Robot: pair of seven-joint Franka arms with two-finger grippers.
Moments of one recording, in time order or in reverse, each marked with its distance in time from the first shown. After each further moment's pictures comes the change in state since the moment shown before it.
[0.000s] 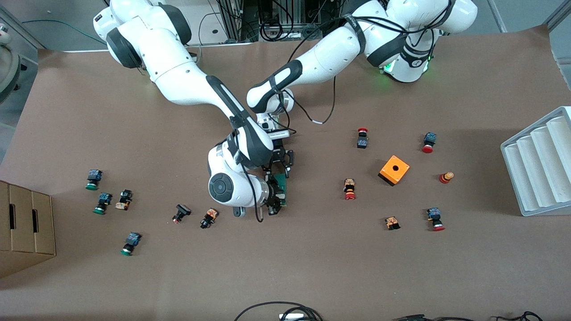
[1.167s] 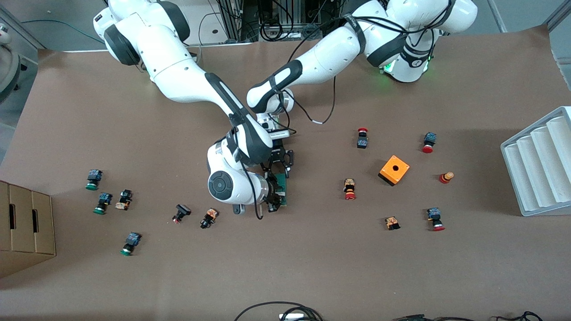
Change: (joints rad) left arm 0.000 0.000 0.000 0.000 0.000 0.000 0.000; right arm 0.000 -0.028 0.003 -0.025 0.000 -0.004 -0.005
